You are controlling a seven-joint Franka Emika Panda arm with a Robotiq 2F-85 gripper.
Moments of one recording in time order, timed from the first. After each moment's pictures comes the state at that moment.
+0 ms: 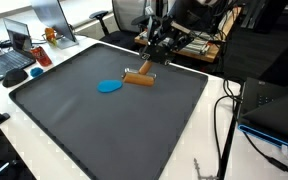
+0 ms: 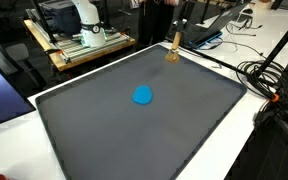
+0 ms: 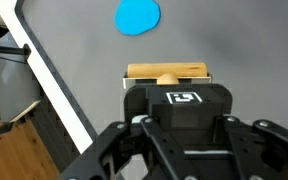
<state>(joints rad) 0.26 0.24 0.28 -1.94 -0.71 1.99 0.10</state>
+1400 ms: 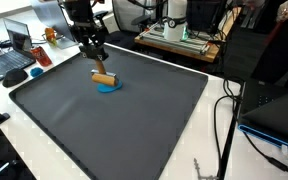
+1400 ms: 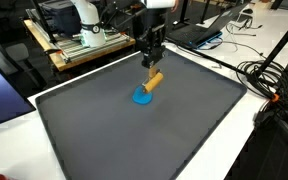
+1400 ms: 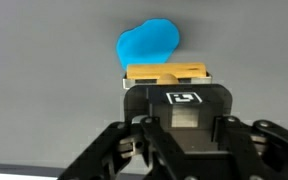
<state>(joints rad) -0.11 0.29 0.01 -1.89 0.03 2.20 -0.28</state>
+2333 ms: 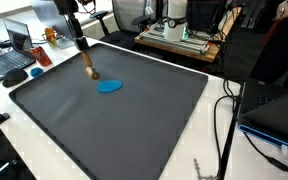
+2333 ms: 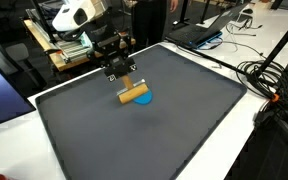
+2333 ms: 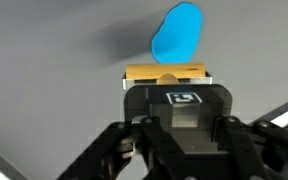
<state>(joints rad) -0.29 0.27 -0.09 -1.97 0.41 2.27 -0.25</state>
